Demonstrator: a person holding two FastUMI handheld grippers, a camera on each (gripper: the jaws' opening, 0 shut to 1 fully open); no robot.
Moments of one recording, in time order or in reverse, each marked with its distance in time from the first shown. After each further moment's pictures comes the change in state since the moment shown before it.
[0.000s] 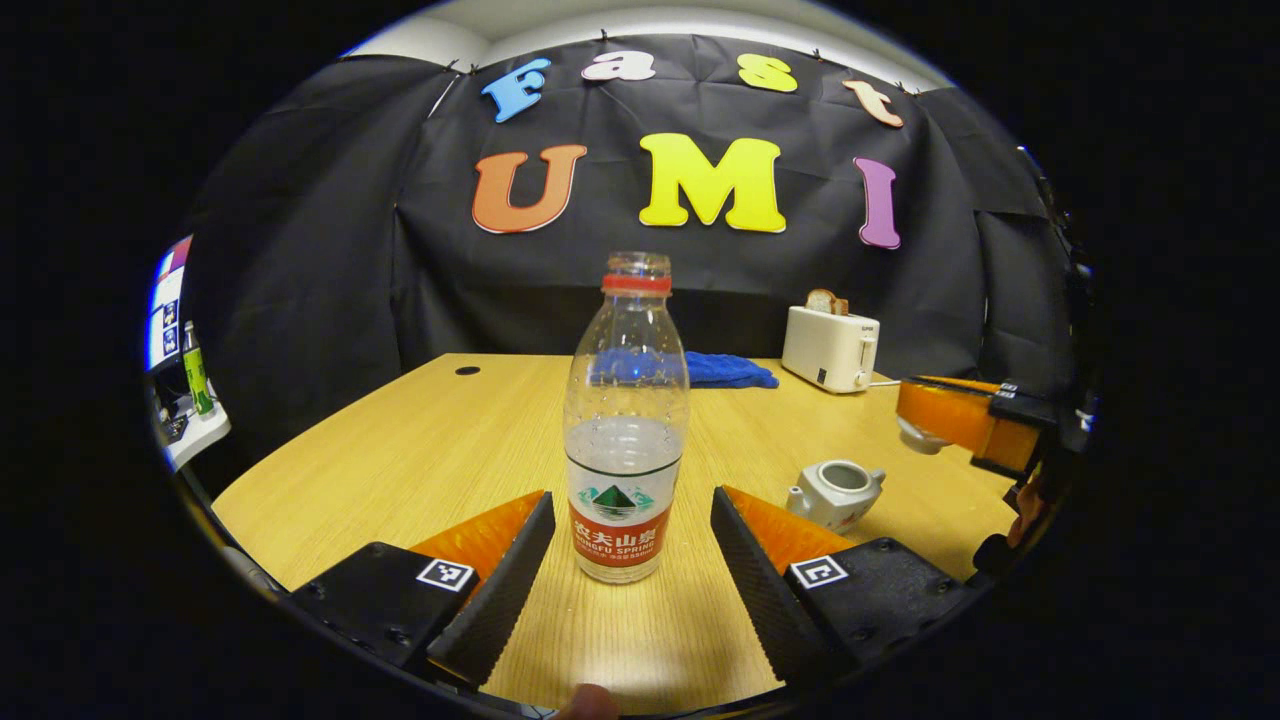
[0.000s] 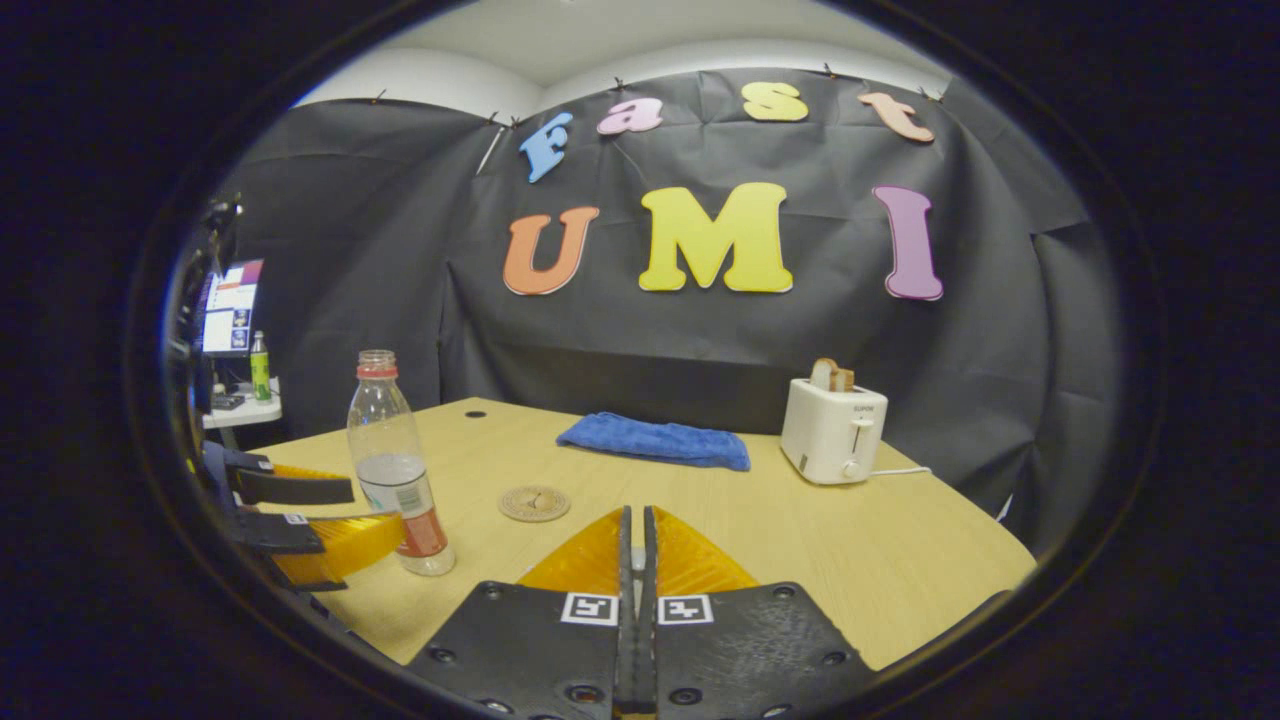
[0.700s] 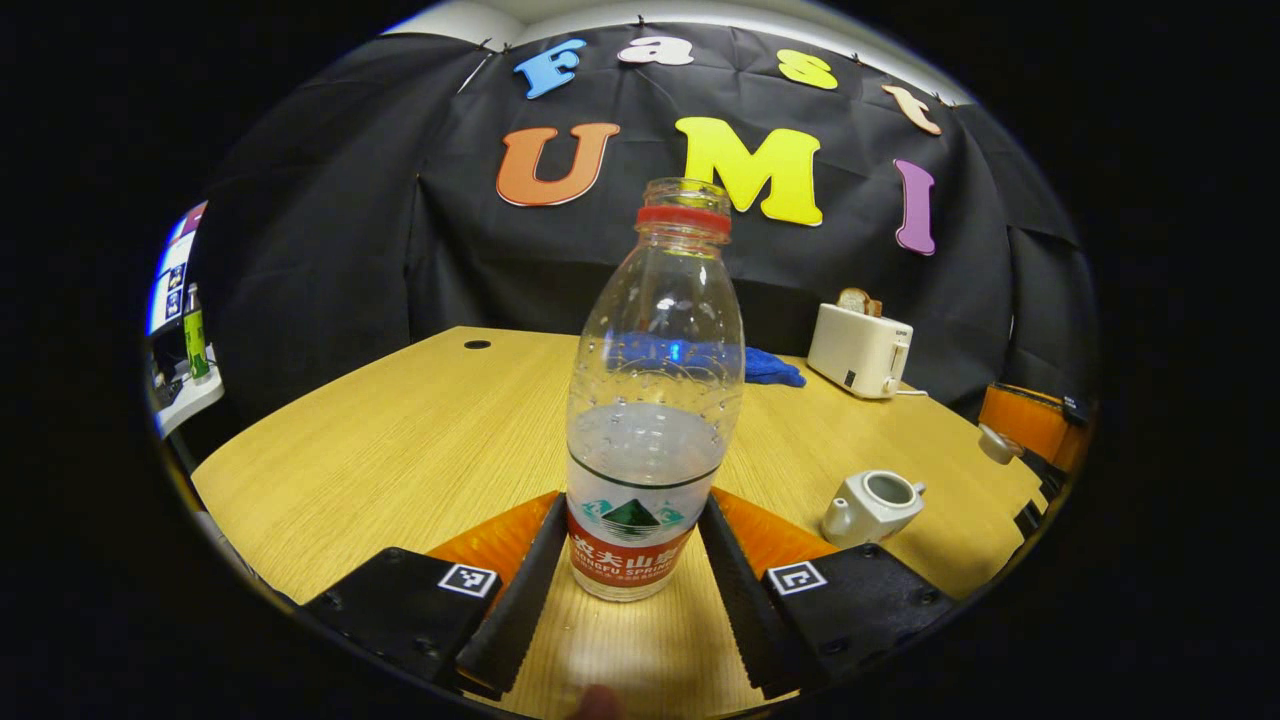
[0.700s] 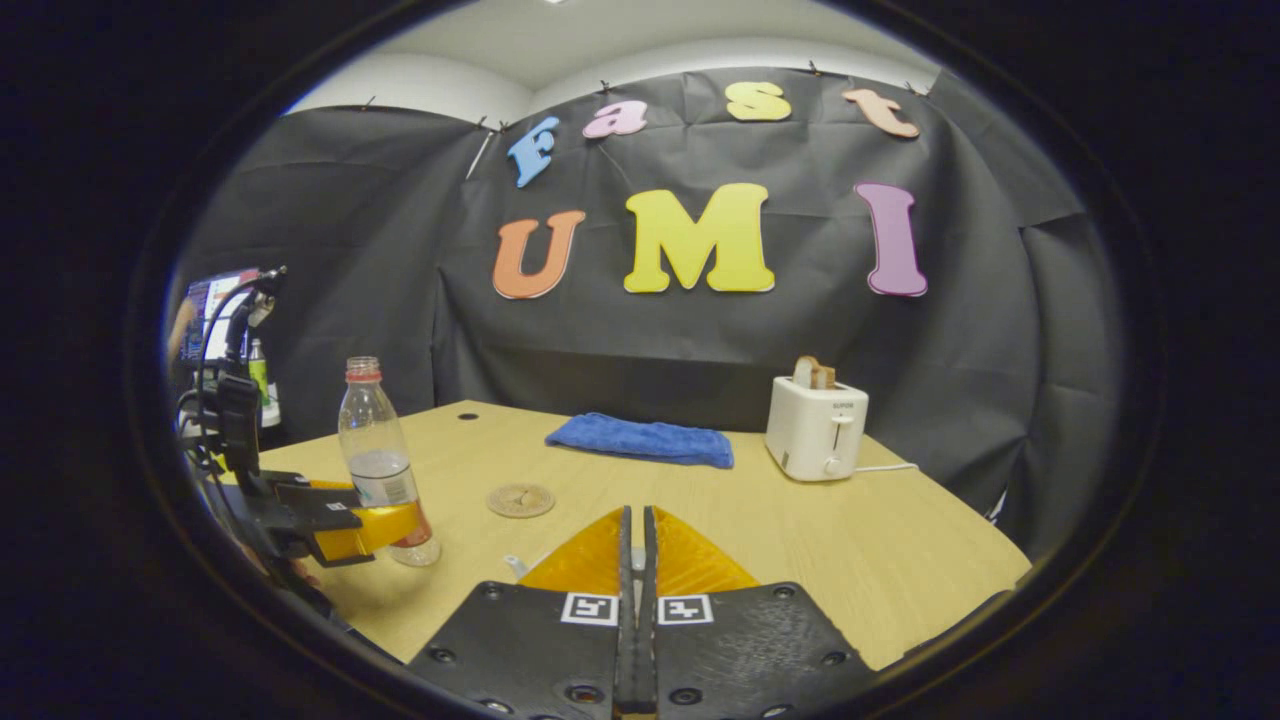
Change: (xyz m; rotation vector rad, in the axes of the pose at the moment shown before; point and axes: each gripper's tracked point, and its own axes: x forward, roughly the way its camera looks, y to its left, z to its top) left arm 0.025 0.009 -0.007 -0.045 0.035 0.033; right arm -0.012 -0.022 -0.002 0.019 0.003 -0.011
